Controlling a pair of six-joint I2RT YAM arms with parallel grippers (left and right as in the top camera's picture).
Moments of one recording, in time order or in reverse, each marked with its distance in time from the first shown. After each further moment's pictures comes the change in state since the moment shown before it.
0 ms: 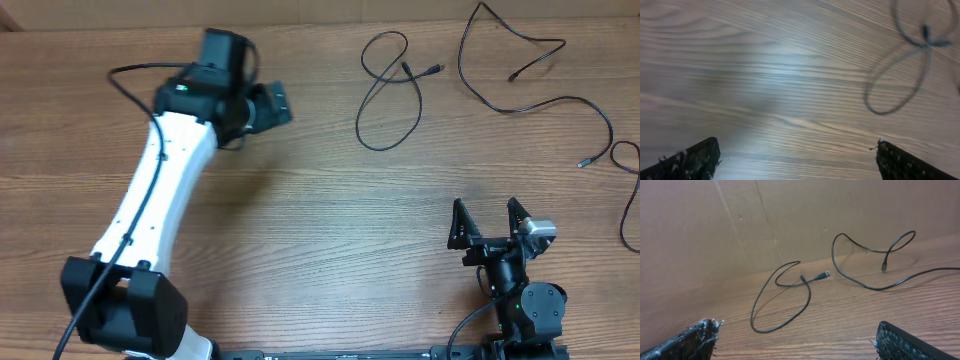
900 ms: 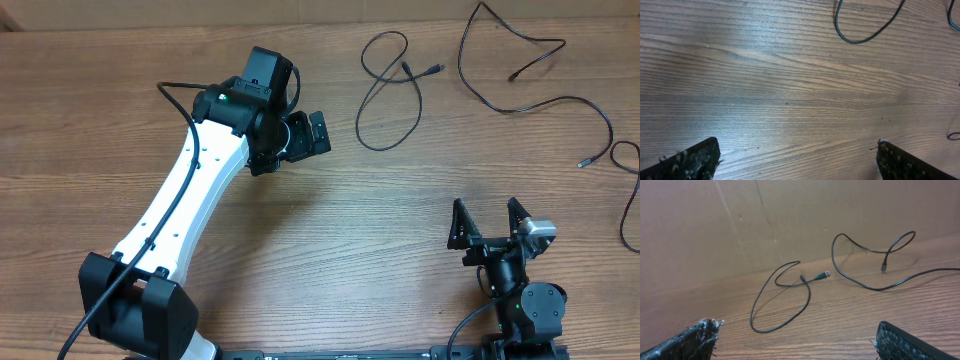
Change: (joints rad) left arm -0.183 0.007 -0.015 -0.111 0.142 -0.093; right arm 0.000 0.000 0.000 0.000 0.000 -0.005
